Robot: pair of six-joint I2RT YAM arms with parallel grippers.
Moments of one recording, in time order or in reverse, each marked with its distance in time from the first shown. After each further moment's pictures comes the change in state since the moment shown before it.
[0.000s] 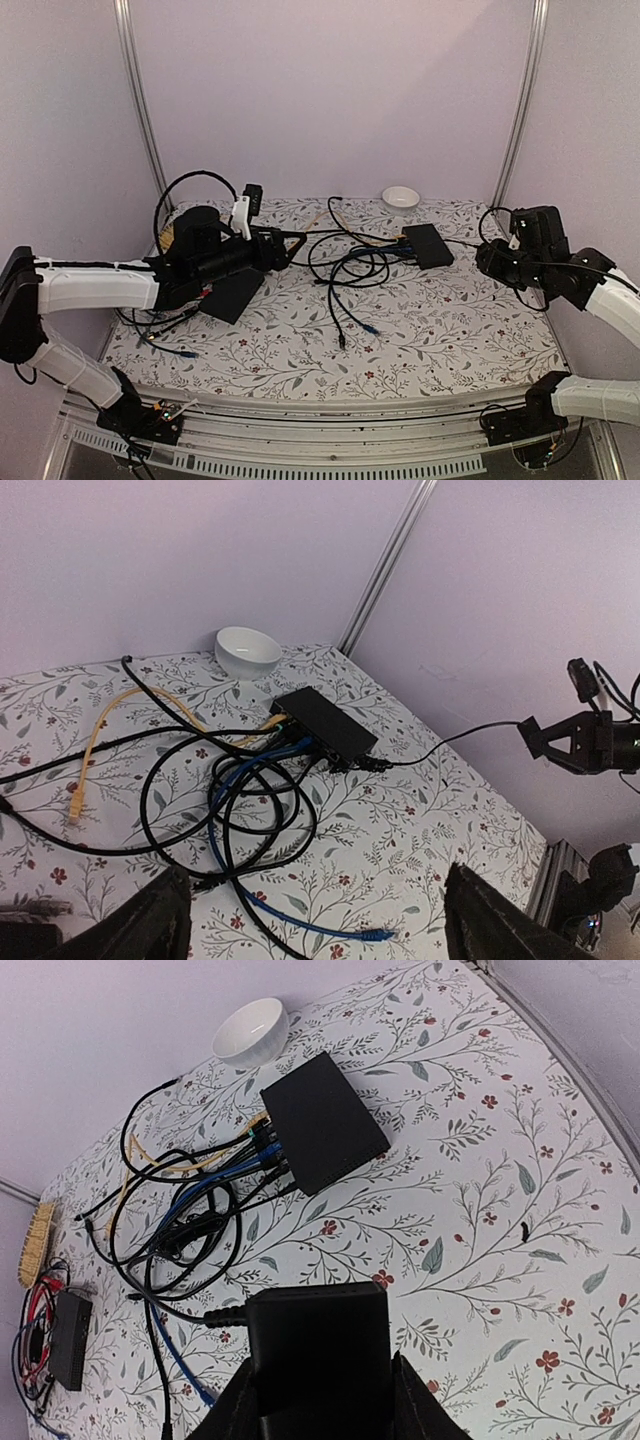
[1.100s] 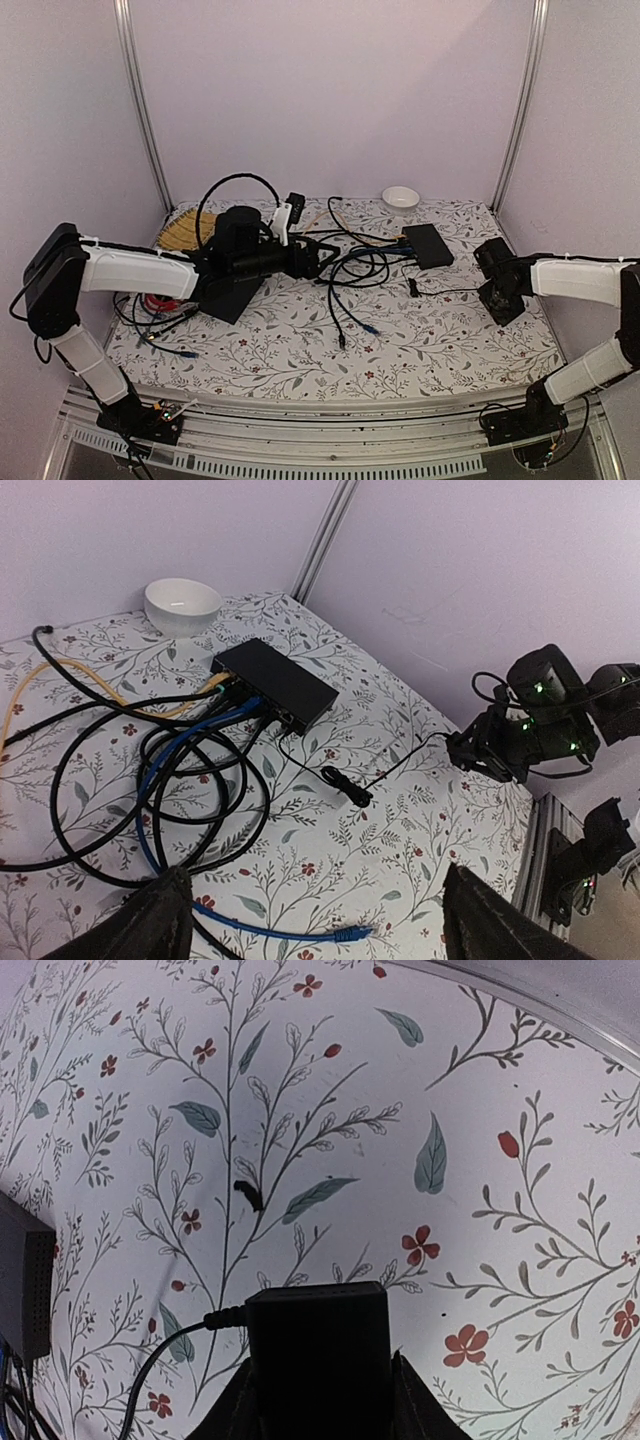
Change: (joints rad) left arm -0.058 0.255 0.164 0.005 0.106 0.026; right arm -0.129 0.428 -0.130 0.006 0.240 0.704
